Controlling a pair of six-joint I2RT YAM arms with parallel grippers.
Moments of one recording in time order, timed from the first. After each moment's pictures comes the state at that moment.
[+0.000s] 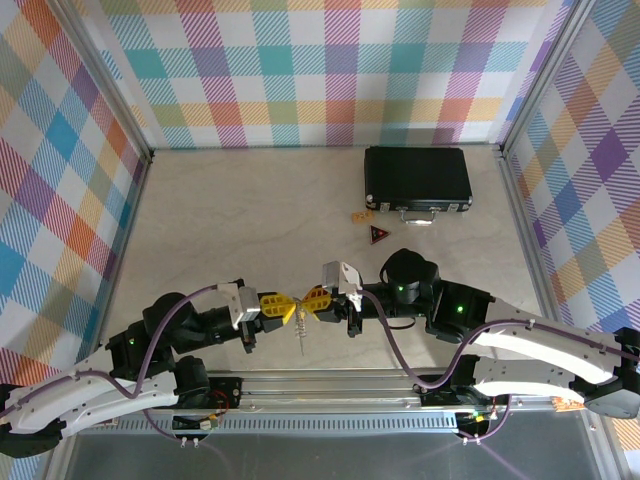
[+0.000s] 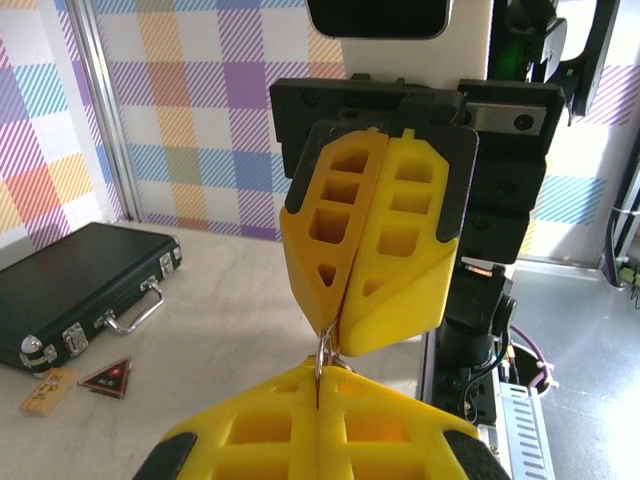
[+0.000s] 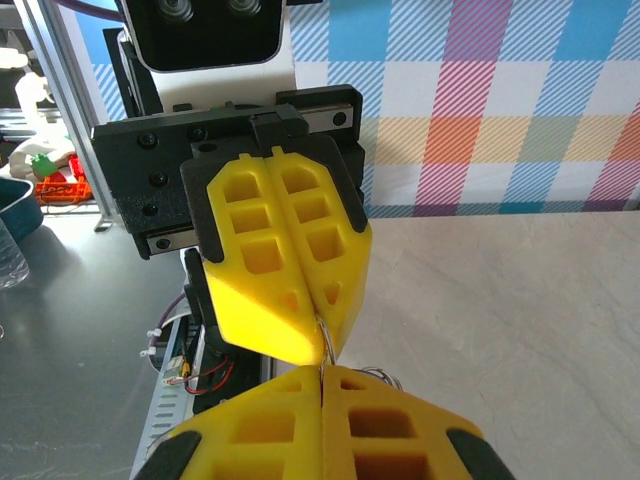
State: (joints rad) left arm -1.15 0.45 0.65 -0.23 0.10 0.03; right arm 1.20 0.96 0.94 -0.19 -0.32 -0.11
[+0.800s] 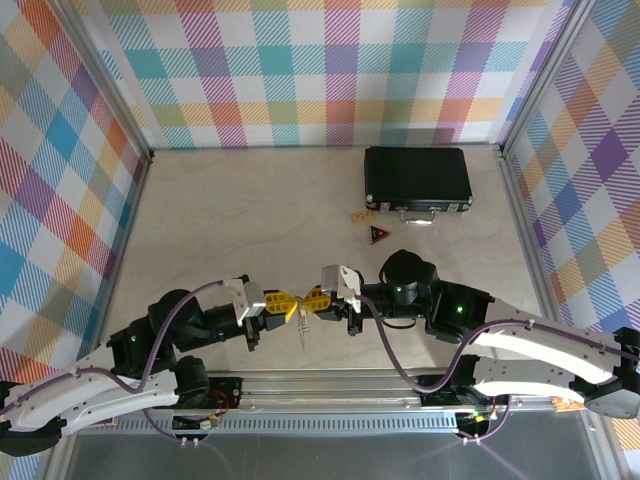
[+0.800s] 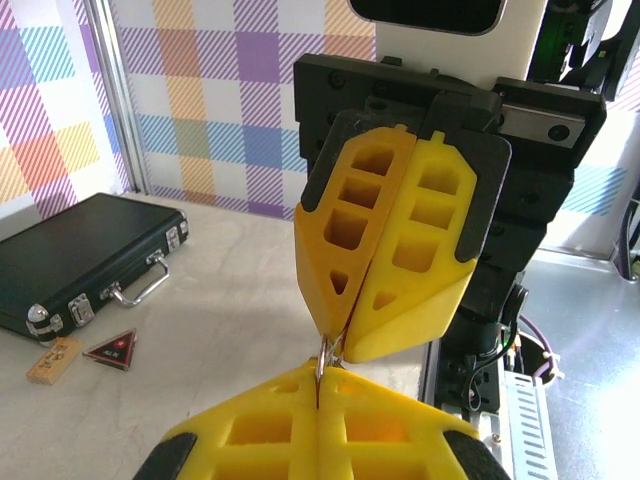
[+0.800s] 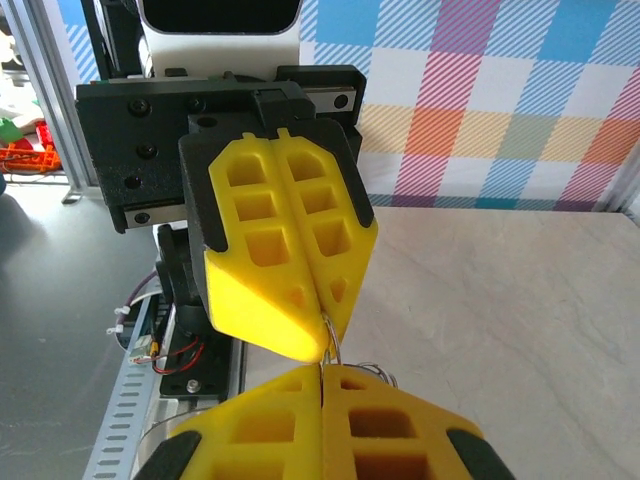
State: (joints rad) left arm -1.15 0.49 0.68 -0.27 0.07 0.00; right arm 1.20 0.96 0.93 -0.21 -0.28 -0.19
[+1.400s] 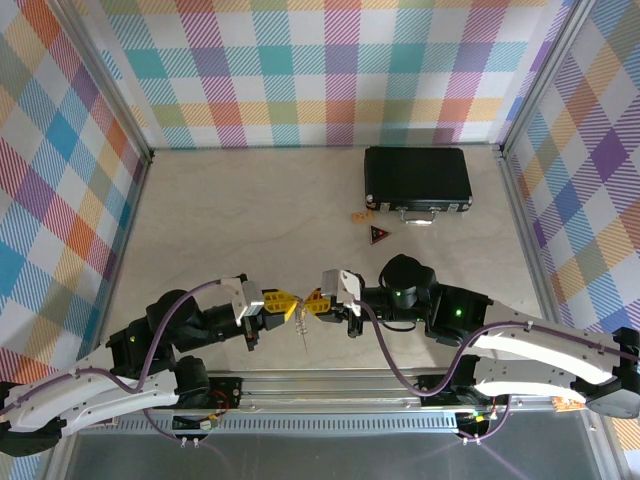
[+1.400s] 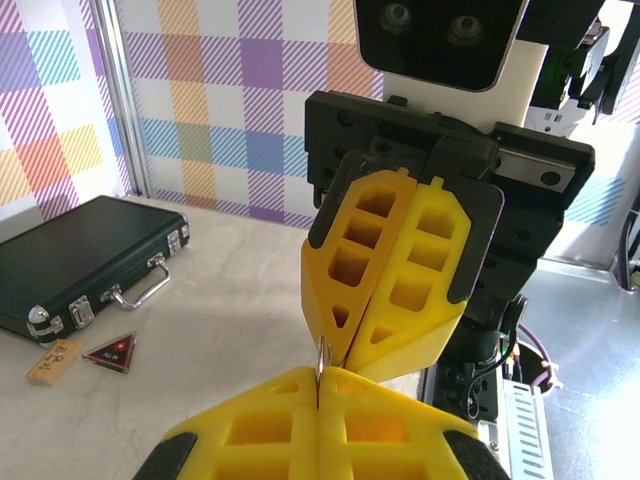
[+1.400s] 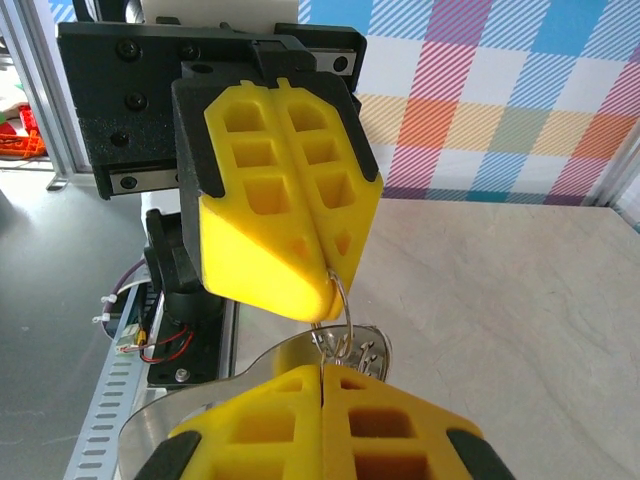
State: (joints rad) left arm -1.15 0.48 0.68 -0.26 0.07 -0.02; right arm 1.21 0.95 0.90 -0.19 -0.25 -0.21
